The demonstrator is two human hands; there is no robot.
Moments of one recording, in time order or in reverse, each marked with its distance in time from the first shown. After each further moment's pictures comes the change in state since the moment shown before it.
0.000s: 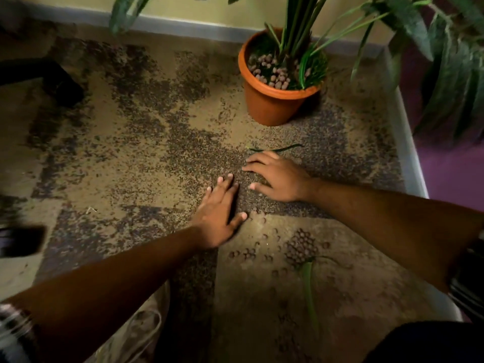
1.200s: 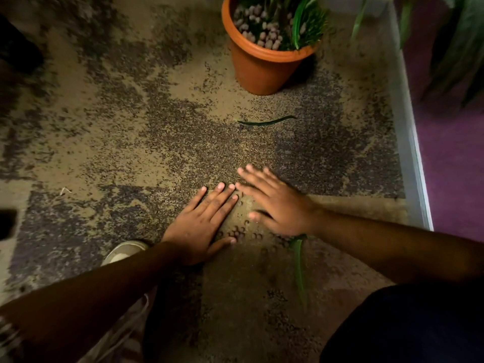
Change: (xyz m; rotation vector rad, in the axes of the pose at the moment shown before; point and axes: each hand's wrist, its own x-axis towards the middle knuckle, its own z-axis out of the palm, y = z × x) left_hand -0.051 -0.003 0.028 0.424 -0.070 0.274; right_hand -0.086 -0.033 0.057 -0.069 -0.004 -0.130
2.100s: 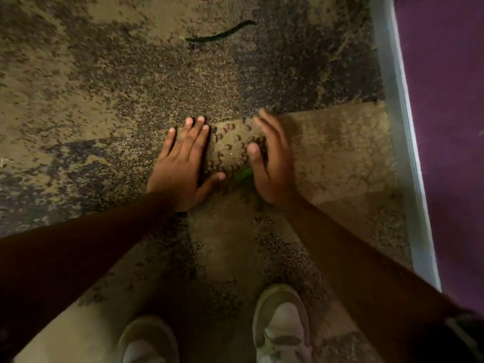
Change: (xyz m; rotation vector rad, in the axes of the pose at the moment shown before) left_hand 0.007 0.024 0.004 -0.090 0.109 -0.045; right_hand -0.053 -0.089 0.038 0.591 0.852 0.742
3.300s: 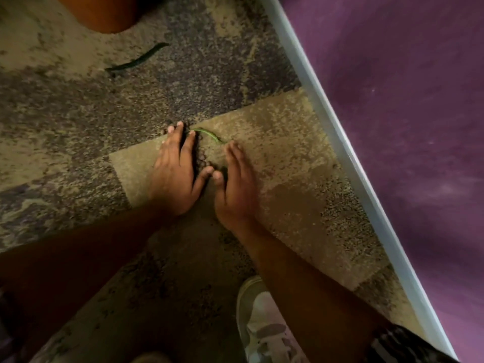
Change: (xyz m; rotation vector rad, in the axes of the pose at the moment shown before) left_hand 0.039 0.079 0.019 -0.226 0.126 0.087; right_hand -0.072 -0.001 -0.012 -0.296 0.150 0.266
